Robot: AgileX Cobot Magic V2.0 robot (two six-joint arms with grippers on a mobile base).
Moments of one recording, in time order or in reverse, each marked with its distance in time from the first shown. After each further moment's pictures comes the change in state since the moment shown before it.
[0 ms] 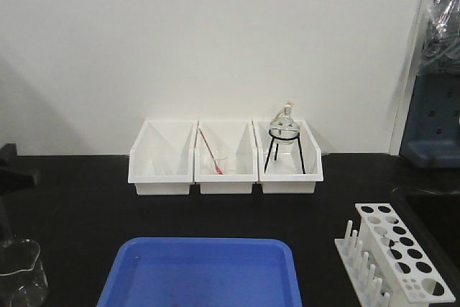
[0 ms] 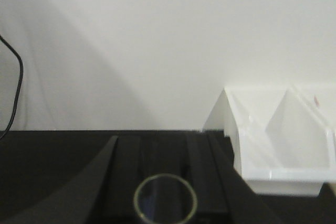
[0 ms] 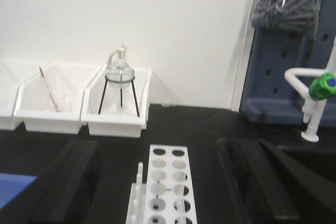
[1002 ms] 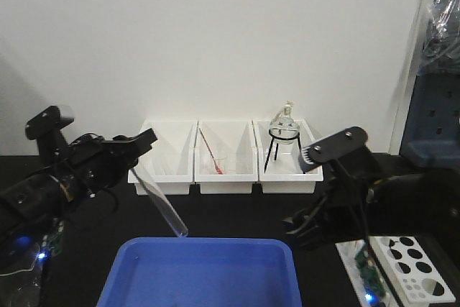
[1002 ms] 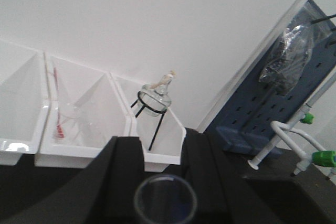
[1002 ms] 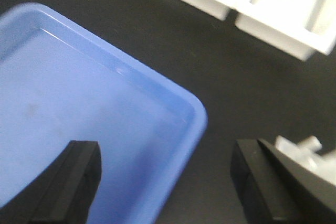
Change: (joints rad) left arm -0.289 0.201 -0.239 0.662 -0.003 -1.152; right arm 0.376 0.791 -0.747 0.290 0.591 -0.403
